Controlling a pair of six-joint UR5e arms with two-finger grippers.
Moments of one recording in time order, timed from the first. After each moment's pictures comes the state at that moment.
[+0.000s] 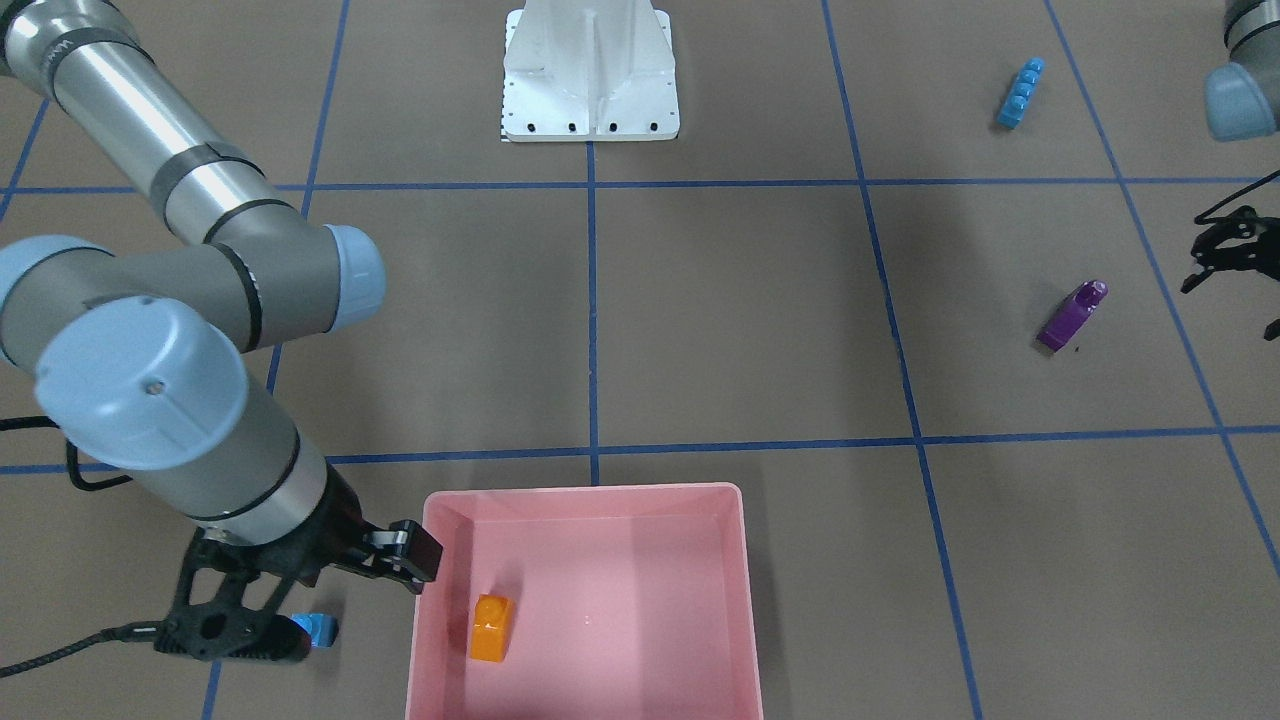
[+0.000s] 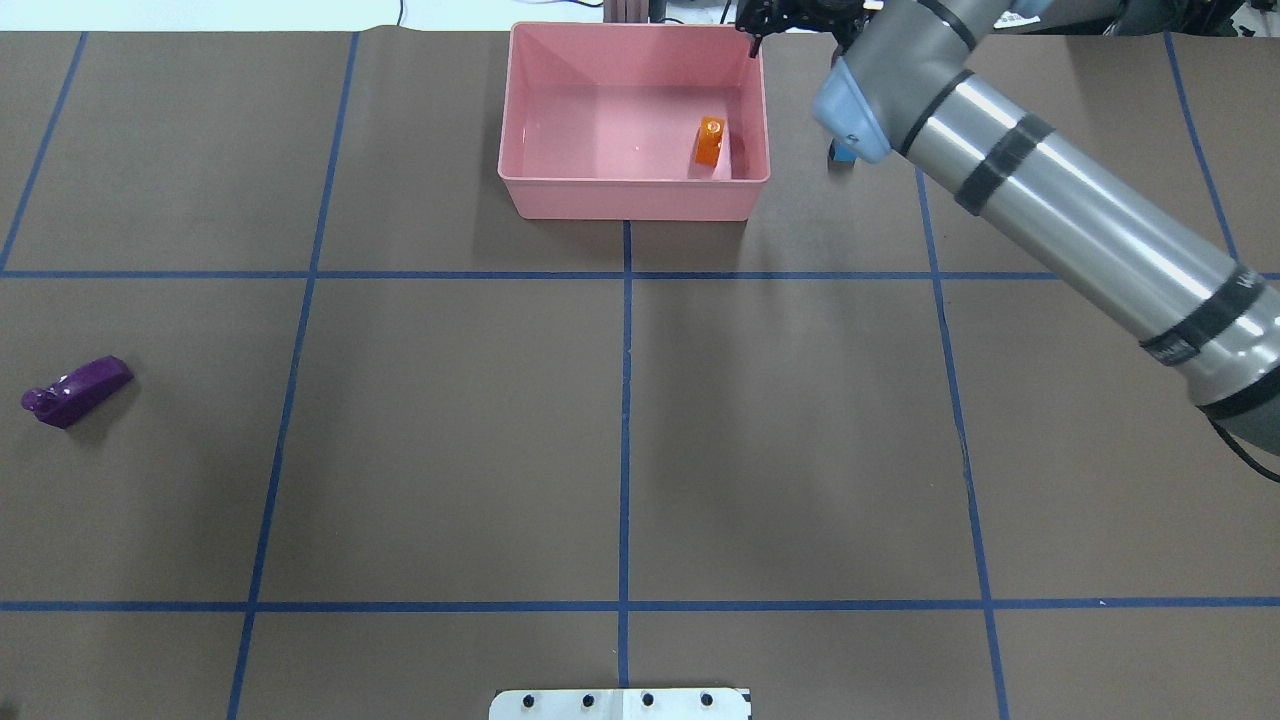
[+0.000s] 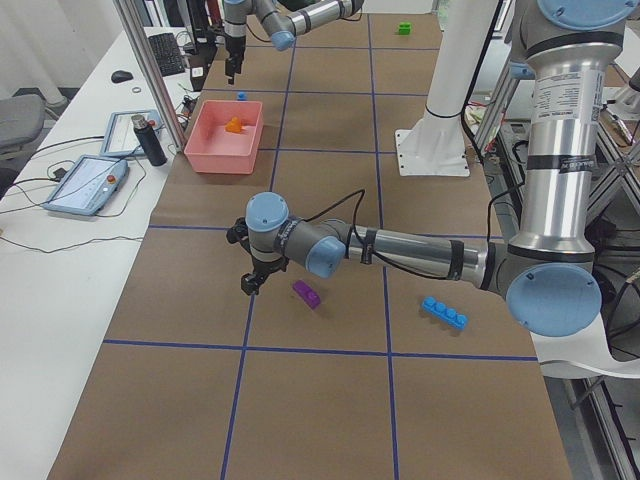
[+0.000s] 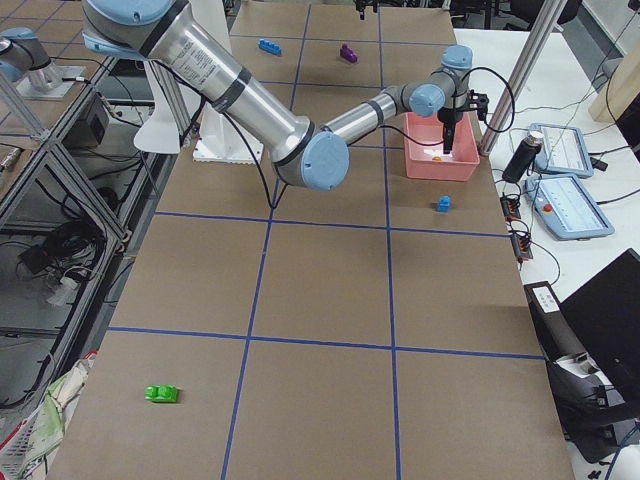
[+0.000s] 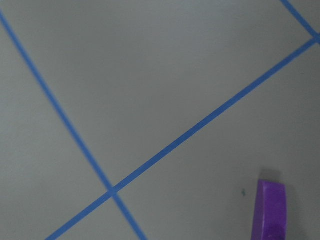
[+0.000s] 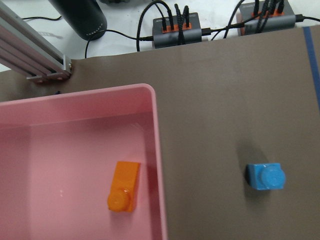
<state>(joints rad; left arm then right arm) -1.28 -1.56 -1.67 -1.94 -2.35 0.22 1.02 -0.68 1.19 -1.37 2.13 0.95</state>
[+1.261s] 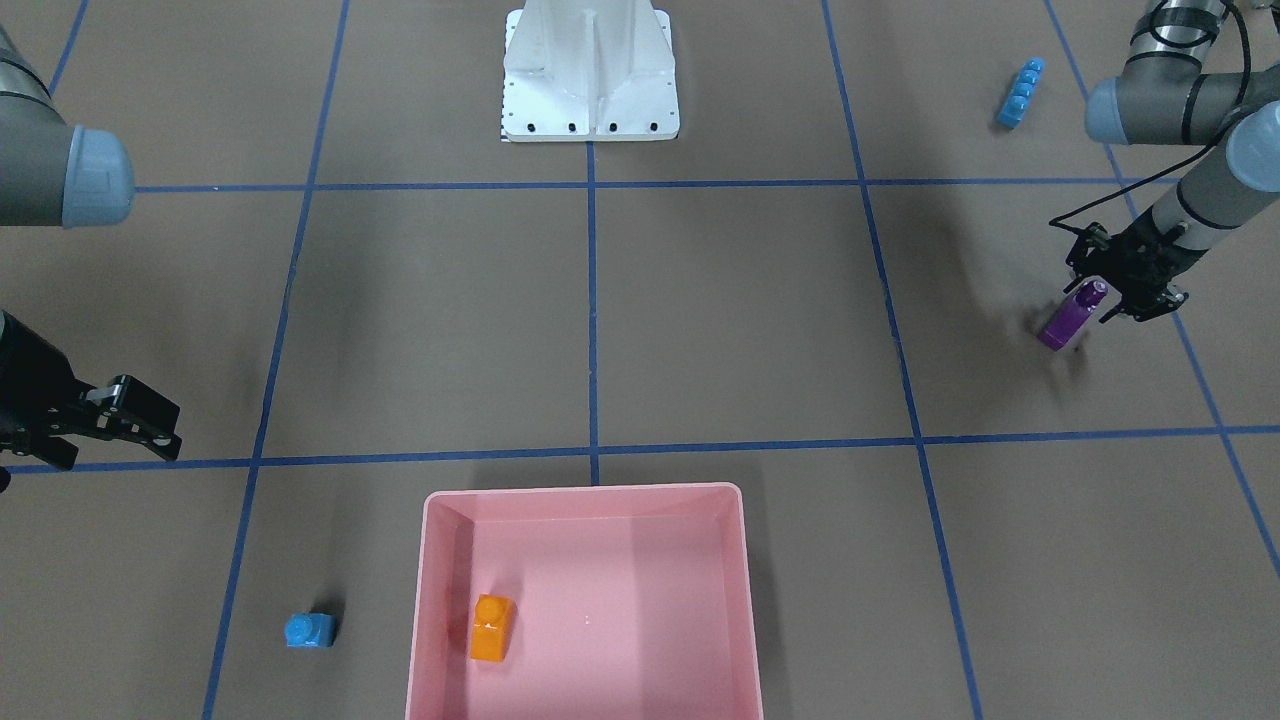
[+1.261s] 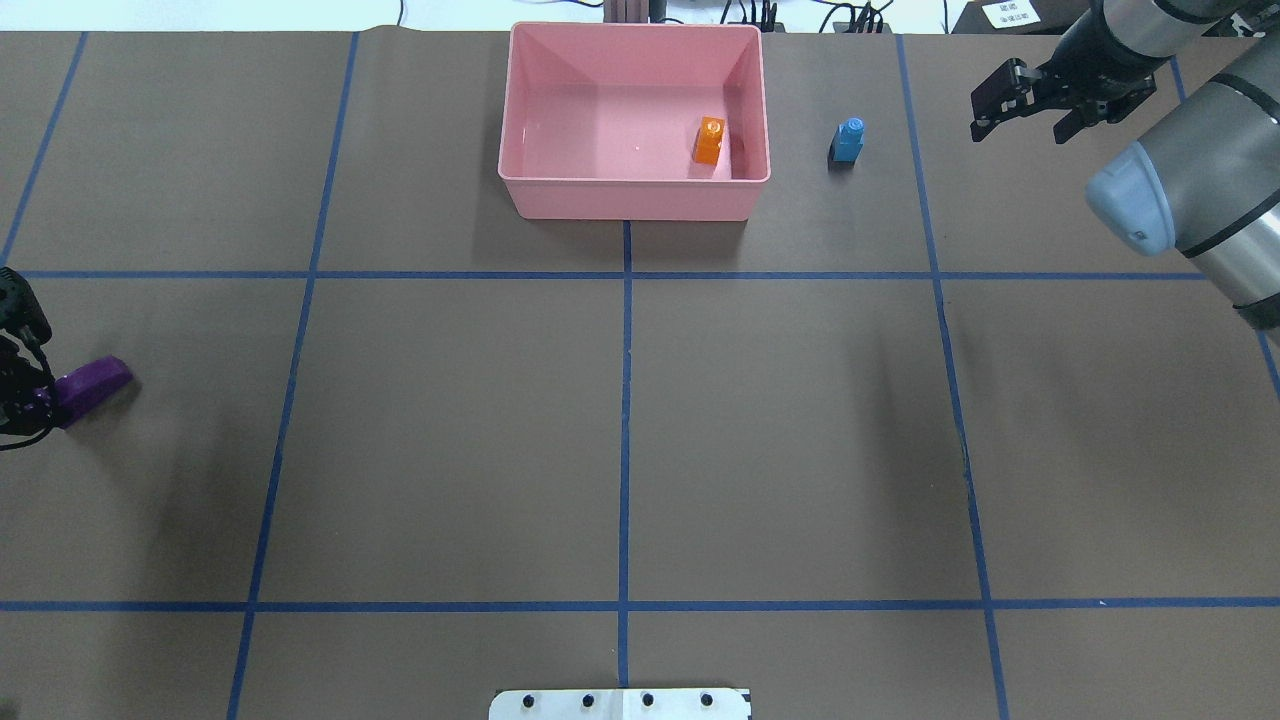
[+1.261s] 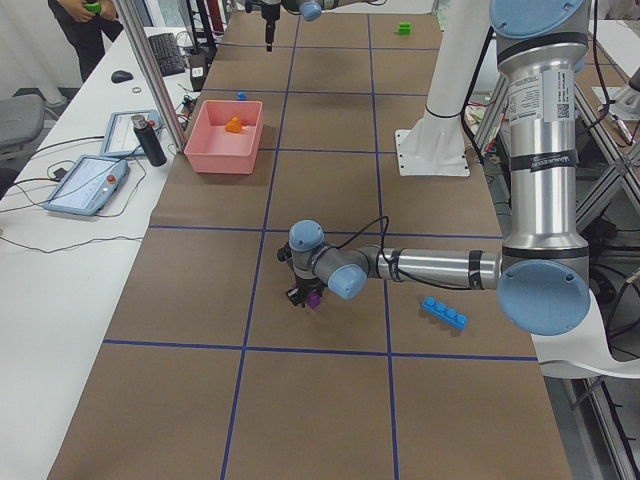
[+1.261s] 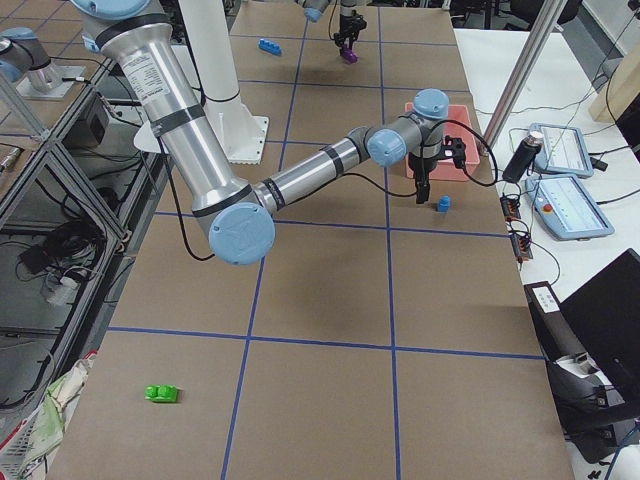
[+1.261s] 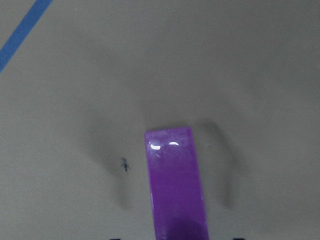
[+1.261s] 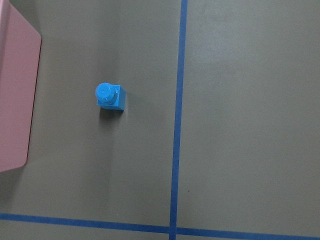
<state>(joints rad) -0.99 -1.47 -1.59 -2.17 -2.19 0.18 1.14 -1.10 1.59 -1.48 2.23 0.68</state>
